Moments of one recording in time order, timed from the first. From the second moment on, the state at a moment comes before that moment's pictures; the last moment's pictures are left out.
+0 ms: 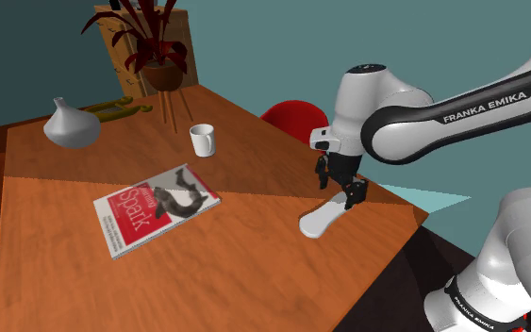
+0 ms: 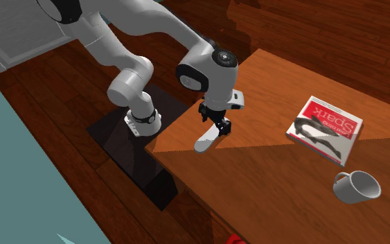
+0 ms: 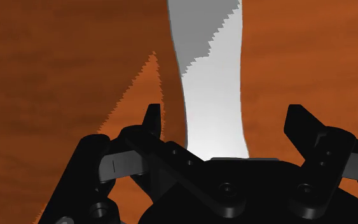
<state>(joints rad) 0.37 -0.46 -0.13 -2.66 -0.05 2.18 -1.14</state>
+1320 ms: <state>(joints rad) 0.40 -0.35 -0.15 -2.72 -0.05 2.36 -1.23</state>
